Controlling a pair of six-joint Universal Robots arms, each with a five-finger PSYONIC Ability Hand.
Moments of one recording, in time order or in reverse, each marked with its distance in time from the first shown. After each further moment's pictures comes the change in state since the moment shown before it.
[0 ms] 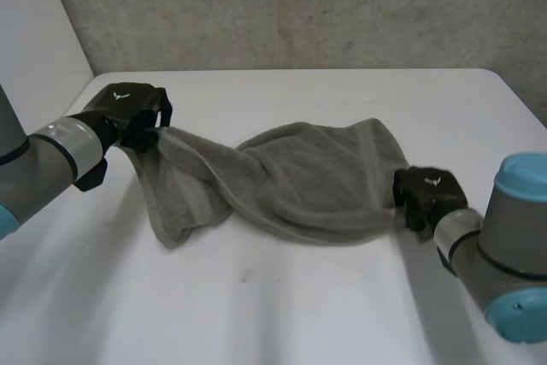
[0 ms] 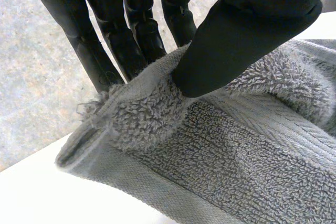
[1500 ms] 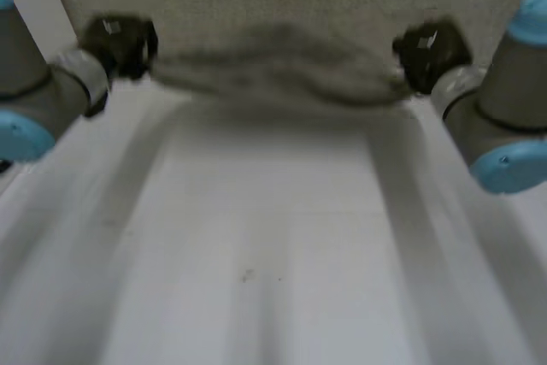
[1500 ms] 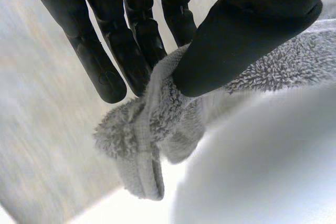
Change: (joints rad) left arm -0.034 -0.291 0.544 -0.084 -0.138 0.012; right arm 0.056 0.129 -0.736 0.263 0.037 -0.454; left_hand 0.000 0.001 0.003 0.000 0.005; right_hand 0.008 0.000 0.012 0.005 0.000
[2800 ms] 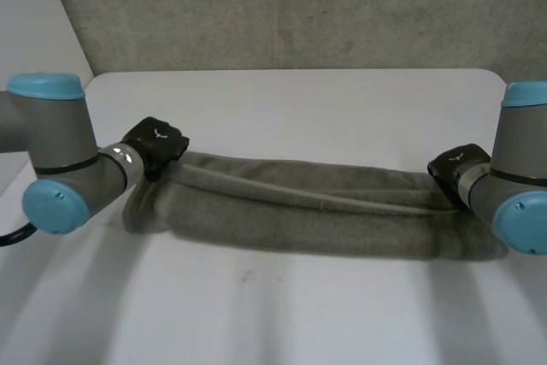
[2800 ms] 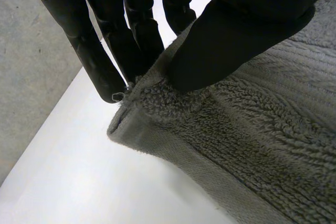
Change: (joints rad) left arm -0.047 -0.090 -0.255 -0.013 -0.009 0.502; right arm -0.125 0.084 0.253 0.194 0.102 -0.052; left_hand 0.024 0.001 0.001 0.000 0.016; right_hand 0.035 0.008 0.055 0.000 0.000
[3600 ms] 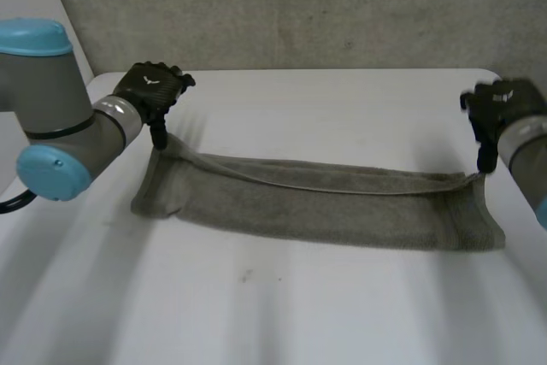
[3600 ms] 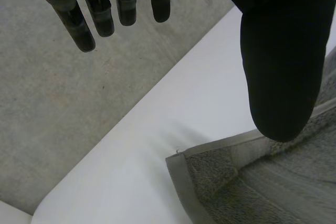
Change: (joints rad) left arm -0.039 0.087 0.123 -0.010 -0.065 -0.264; right arm -0.021 -0.321 0.149 -0.095 0.014 0.139; left_hand -1.001 -1.043 -1.040 -1.041 -1.014; right_hand -0.915 -1.048 -1.107 -1.103 -0.949
